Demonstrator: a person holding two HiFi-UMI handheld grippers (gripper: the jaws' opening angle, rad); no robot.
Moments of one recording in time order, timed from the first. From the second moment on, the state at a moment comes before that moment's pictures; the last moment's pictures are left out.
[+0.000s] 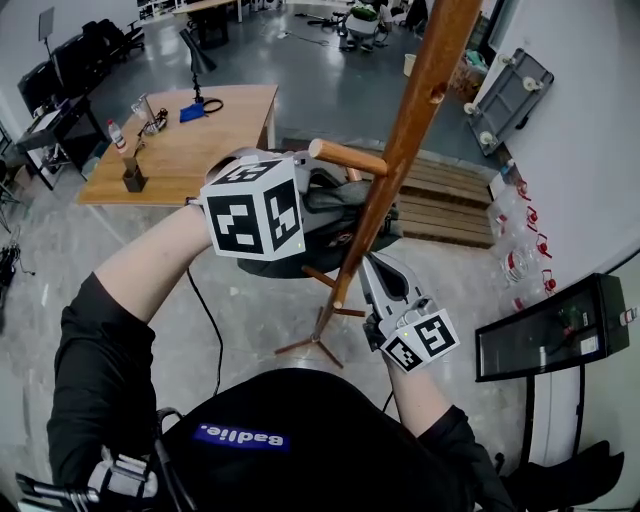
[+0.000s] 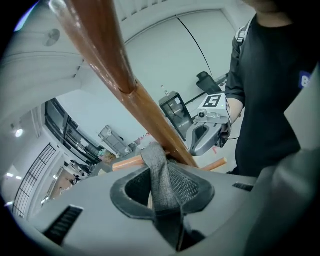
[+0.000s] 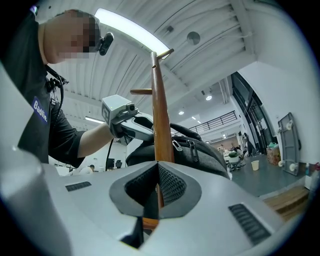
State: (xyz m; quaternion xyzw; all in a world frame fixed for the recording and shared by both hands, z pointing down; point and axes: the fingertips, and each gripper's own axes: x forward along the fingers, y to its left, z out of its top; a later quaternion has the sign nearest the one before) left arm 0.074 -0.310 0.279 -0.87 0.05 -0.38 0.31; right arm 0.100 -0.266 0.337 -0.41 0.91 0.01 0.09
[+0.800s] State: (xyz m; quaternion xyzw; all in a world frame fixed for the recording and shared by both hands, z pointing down) left arm -0.001 -0.314 0.244 -0.88 0.31 -0.23 0.28; right arm 0.095 -0.253 0.343 -0.34 0.94 -0.01 0.10
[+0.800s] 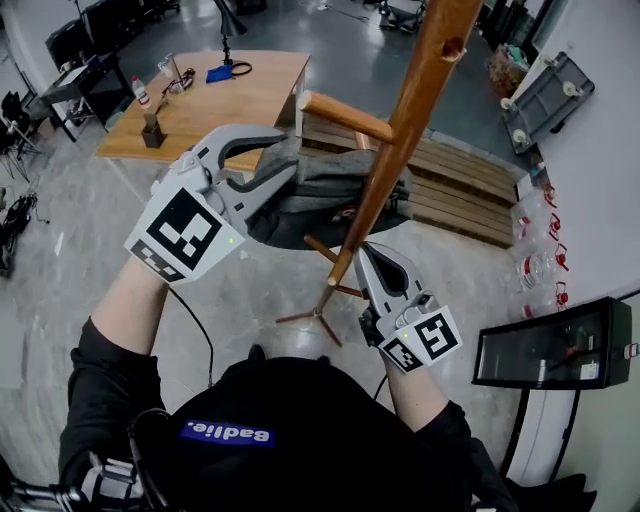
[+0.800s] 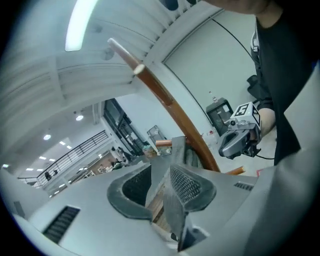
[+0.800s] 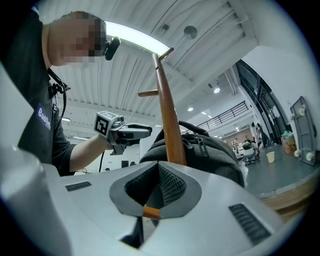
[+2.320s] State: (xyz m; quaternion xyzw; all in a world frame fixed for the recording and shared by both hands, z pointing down) left arm 0.004 -0.033 0.429 -0.98 0.17 0.01 -0.12; right arm 0.061 -0.030 0.436 -0.42 0.90 -0.09 0.01
